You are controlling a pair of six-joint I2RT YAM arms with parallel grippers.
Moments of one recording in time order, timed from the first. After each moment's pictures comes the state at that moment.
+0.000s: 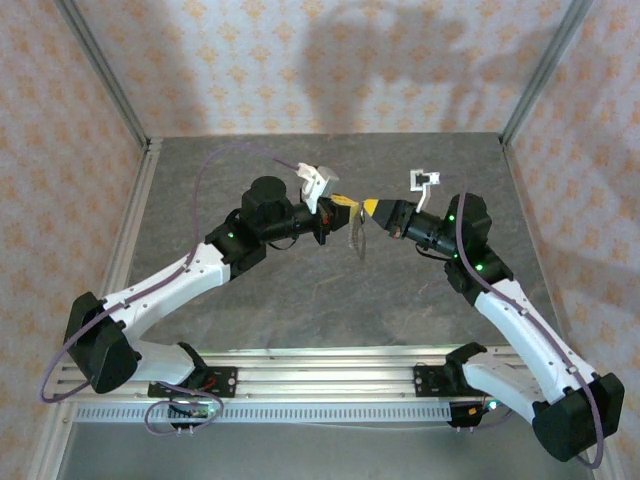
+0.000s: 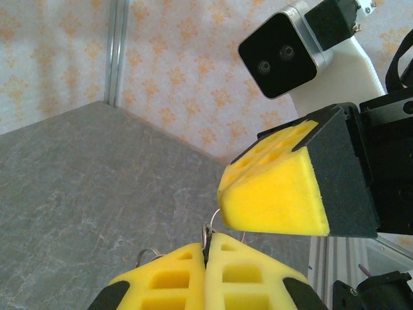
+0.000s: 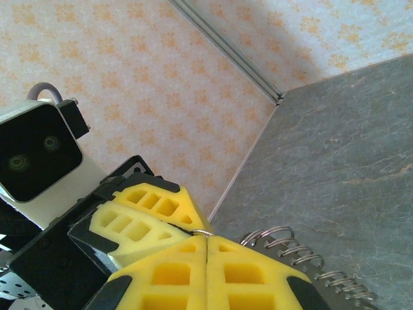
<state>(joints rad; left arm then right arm) -0.70 1.33 1.10 0.08 0.40 -0.23 0.40 0.94 0.81 0.06 -0.62 0.78</state>
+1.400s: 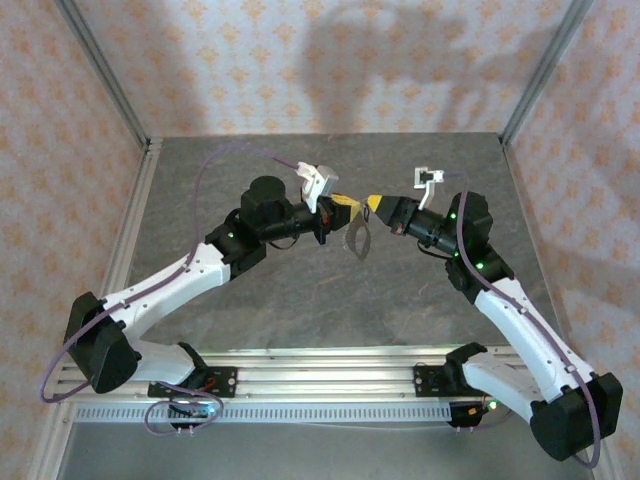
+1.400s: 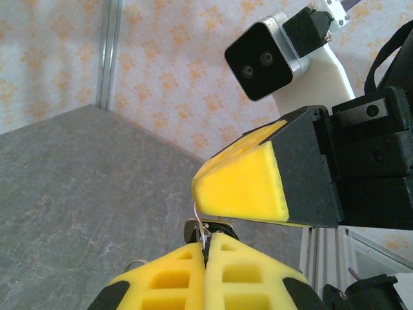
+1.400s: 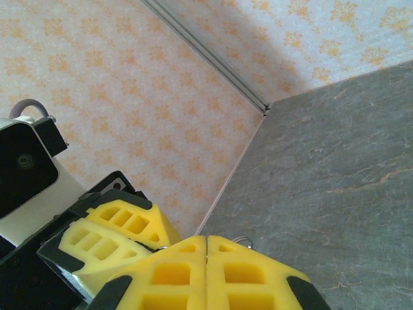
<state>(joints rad) -0.70 1.33 1.10 0.11 0.42 -0.26 0.37 0.94 0.81 0.06 -0.59 0.77</state>
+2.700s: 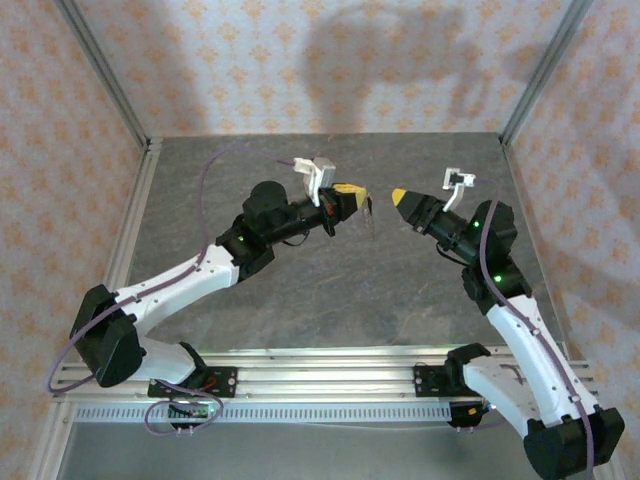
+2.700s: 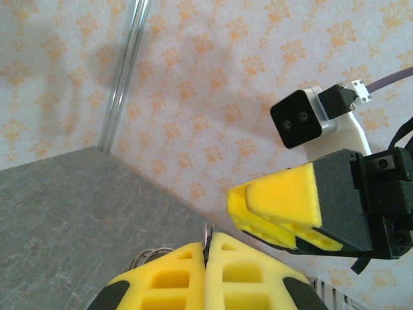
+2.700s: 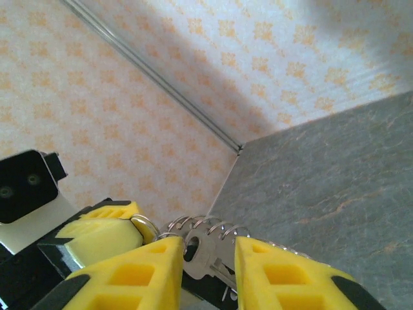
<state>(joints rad) -0.72 1.38 1.06 0.37 0.31 -0.40 0.25 0.82 0.80 0.00 -0.53 0.79</state>
